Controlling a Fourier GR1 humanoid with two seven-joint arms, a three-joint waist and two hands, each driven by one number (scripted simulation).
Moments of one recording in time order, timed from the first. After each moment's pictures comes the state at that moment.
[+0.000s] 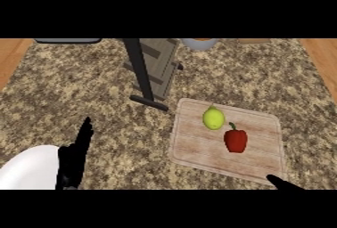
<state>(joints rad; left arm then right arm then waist) 0.06 0.31 -0.31 -1.39 0.20 0.40 -0.02 0.40 -0.34 0.16 -2.07 0.59 -0.55 0.69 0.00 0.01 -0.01</state>
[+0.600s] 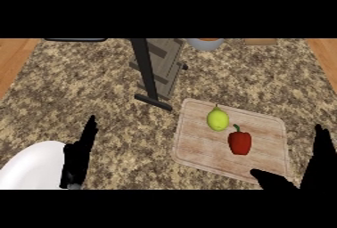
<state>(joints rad) 0.04 0.29 -0.32 -1.36 0.19 0.38 -0.02 0.18 -0.24 0.32 -2.12 1.09 -0.18 1.16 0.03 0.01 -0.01</state>
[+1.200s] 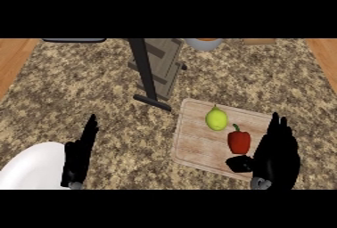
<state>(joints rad) 0.03 0.28 -0.31 -1.36 0.18 0.38 -0.01 -0.01 -0.03 0.33 -1.86 1.26 0.03 1.22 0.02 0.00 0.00</state>
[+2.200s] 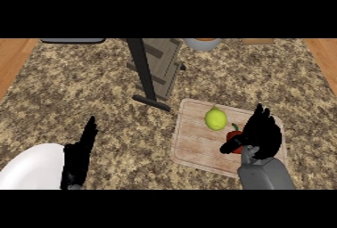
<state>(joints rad) 0.05 0.27 -0.29 -1.37 0.16 0.37 0.00 -0.22 -0.01 0.20 -1.58 1.07 0.14 1.25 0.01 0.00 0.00</state>
